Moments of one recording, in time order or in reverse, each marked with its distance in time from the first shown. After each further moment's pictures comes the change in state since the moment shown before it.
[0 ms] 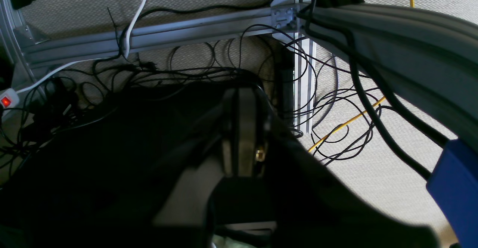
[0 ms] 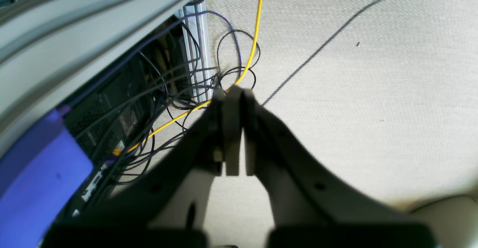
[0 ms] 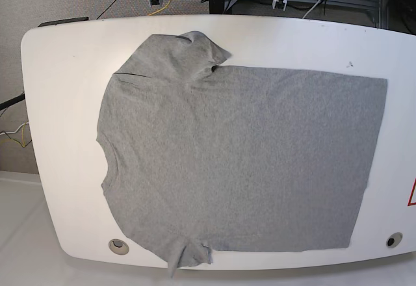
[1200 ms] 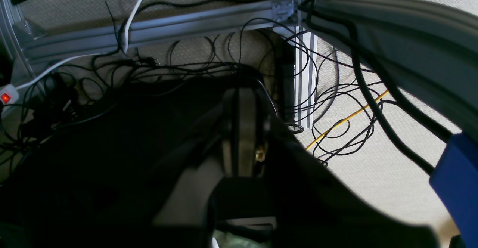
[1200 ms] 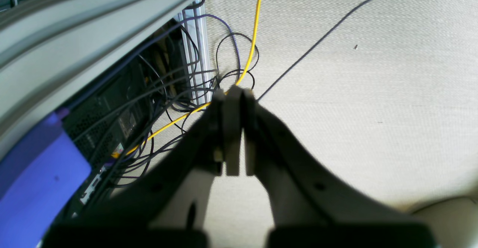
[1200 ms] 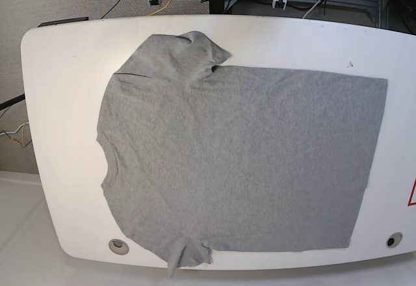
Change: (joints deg) left arm 0.0 -0.1 -0.2 0.0 0.4 0.0 1.1; right arm -0.3 0.2 0.1 0.8 0.0 0.0 0.2
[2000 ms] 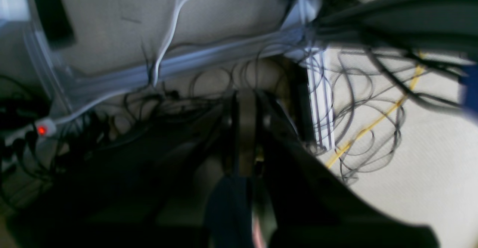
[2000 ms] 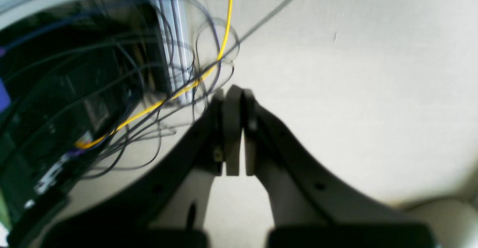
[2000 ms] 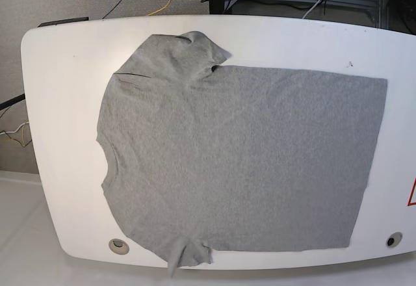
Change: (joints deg) left arm 26.4 -8.1 0.7 34.6 1.2 0.0 -3.4; right arm -14.4 4.0 0.1 13.9 0.1 0.1 4.6
